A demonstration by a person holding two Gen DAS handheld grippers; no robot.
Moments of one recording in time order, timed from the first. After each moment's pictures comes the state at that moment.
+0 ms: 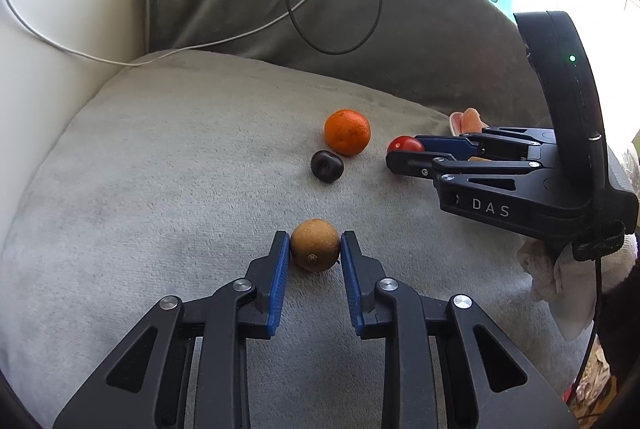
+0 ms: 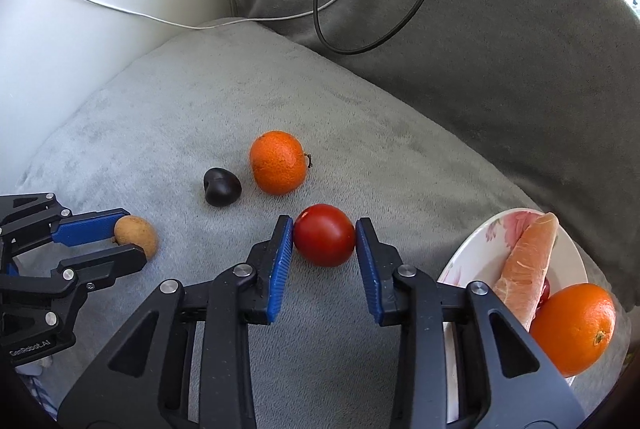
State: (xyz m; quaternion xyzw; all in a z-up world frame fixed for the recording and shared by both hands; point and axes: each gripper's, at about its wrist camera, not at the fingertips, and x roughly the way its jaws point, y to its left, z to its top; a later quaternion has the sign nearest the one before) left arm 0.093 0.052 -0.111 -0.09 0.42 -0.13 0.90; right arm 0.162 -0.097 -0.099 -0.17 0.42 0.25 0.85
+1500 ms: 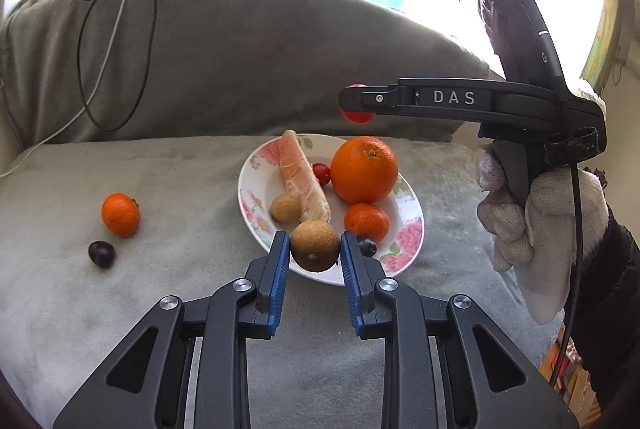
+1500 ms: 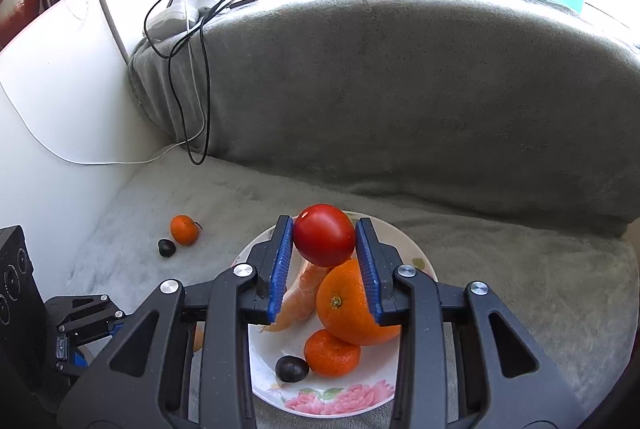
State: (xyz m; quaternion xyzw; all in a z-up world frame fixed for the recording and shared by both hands) left arm 0.101 -0.105 -0.058 -0.03 0.38 -0.26 0.89; right arm 0.186 -0.277 -0.024 0.01 0.38 0.21 0.90
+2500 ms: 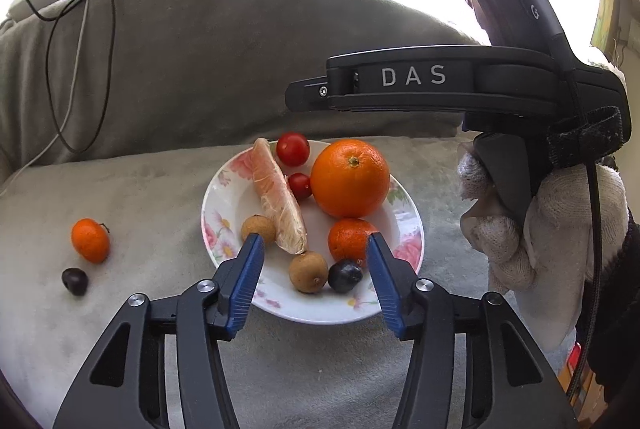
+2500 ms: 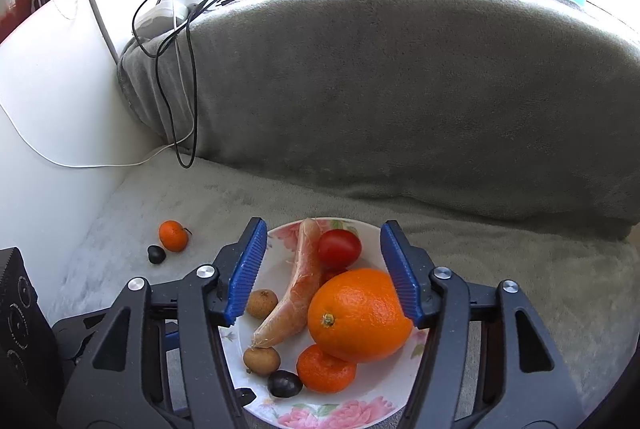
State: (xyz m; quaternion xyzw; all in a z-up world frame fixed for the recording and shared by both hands) left arm 0.113 -0.136 -0.066 -0.01 0.37 -0.26 0.89; right arm 0.194 -0.278 -0.027 0.02 0.37 0.20 0.90
